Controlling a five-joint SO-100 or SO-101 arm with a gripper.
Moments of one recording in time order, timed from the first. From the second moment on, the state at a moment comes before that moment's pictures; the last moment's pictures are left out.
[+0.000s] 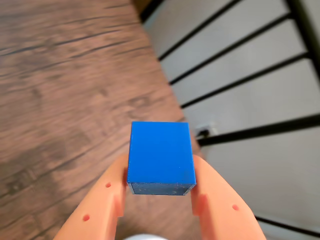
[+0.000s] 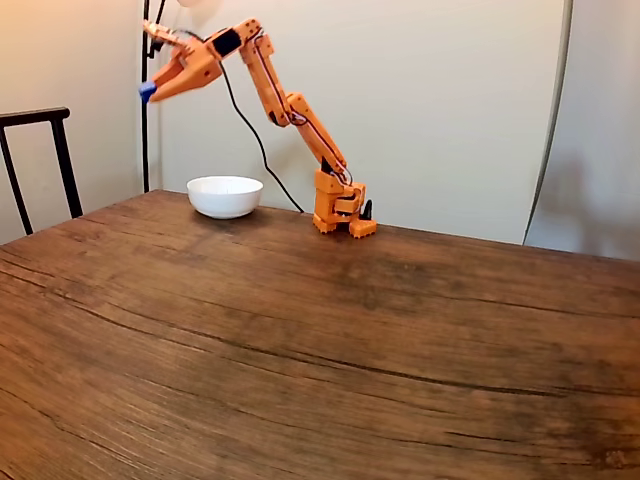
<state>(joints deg) 56.1 55.0 -10.5 97.5 127.0</state>
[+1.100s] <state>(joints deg) 79.8 94.7 46.1 97.5 122.4</state>
